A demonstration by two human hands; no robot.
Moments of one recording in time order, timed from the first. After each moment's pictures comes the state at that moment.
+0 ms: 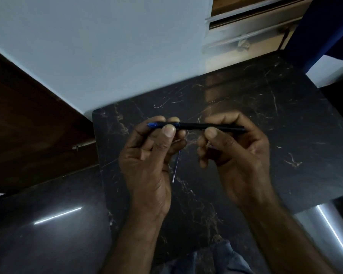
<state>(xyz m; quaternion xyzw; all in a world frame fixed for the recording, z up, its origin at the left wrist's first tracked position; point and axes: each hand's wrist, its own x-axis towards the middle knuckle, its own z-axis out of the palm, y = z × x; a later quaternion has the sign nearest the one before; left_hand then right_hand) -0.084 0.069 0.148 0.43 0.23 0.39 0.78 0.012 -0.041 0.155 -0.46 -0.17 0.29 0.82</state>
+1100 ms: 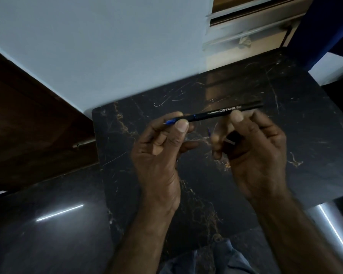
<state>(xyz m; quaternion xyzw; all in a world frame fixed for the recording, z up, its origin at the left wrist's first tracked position) -0.067 0.055 0.153 0.44 0.25 0.39 0.77 0.034 -0.050 0.151 -0.47 -0.16 0.25 0.83</state>
